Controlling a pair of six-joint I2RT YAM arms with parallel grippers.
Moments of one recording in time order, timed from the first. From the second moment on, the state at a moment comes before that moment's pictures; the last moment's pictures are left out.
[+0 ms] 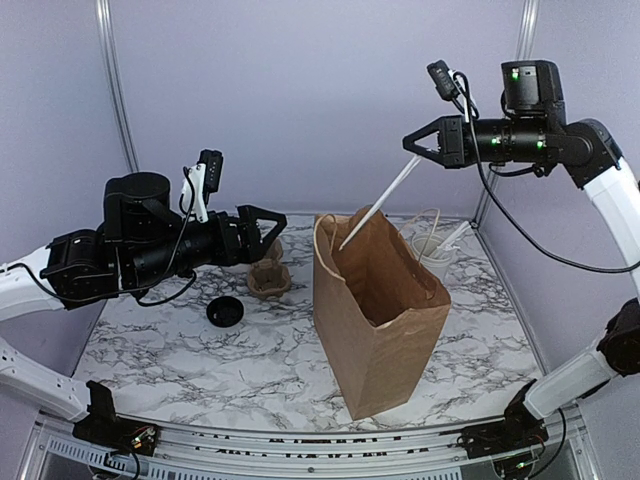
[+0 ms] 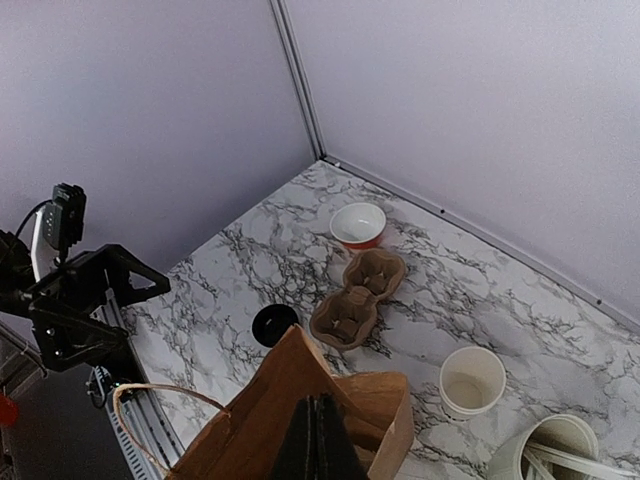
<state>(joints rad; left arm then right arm) -1.13 1.14 1.16 -0.24 -0.37 -0.56 0.62 1.39 1.95 -0.90 -0.34 0.13</state>
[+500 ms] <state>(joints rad) -1.13 1.14 1.15 -0.24 -0.37 -0.56 0.64 1.41 1.96 -0.93 -0.29 0.10</state>
